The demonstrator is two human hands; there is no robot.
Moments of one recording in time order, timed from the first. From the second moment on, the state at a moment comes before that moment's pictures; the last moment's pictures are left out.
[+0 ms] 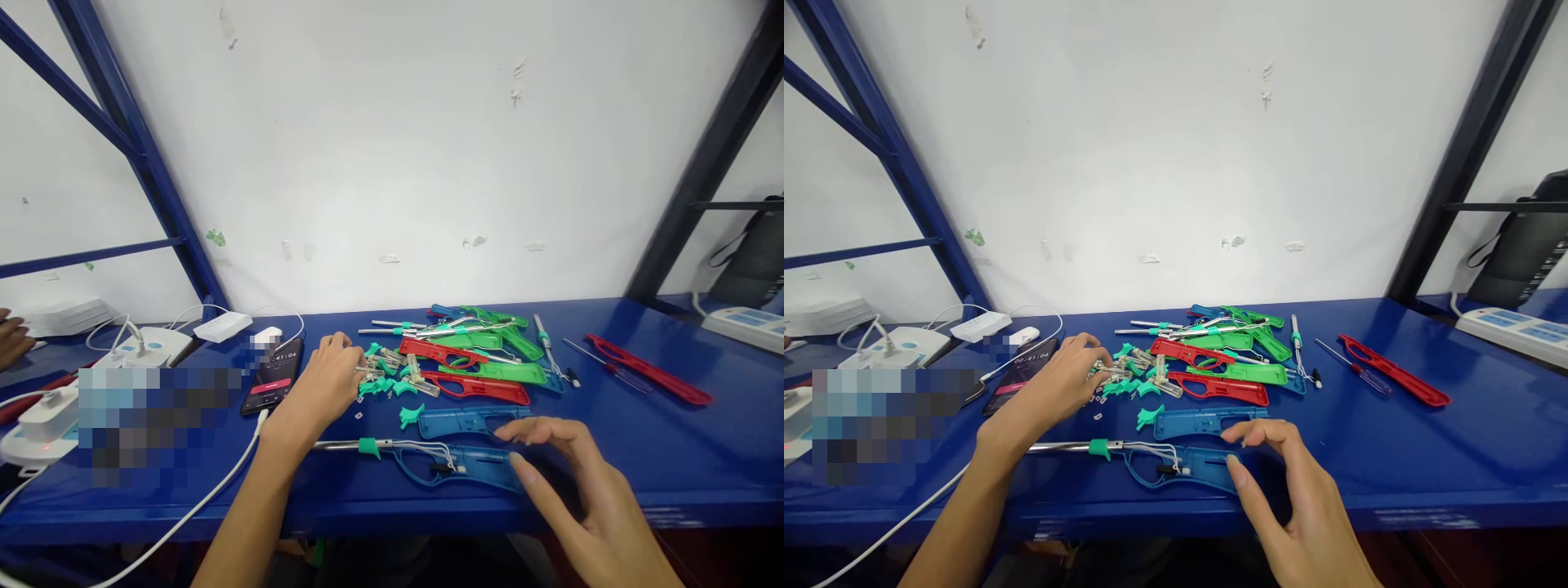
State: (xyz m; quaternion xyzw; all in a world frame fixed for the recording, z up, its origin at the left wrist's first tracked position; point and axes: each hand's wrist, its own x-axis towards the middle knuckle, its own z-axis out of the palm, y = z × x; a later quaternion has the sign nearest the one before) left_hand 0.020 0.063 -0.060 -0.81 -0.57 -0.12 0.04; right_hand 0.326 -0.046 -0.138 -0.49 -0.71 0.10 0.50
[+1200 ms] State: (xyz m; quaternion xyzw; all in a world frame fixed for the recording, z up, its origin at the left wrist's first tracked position) left_hand 0.033 0.058 -0.043 -0.82 -0.51 -0.23 0.07; right_hand 0.327 -0.045 -0.136 -0.45 -0.77 0.03 0.46
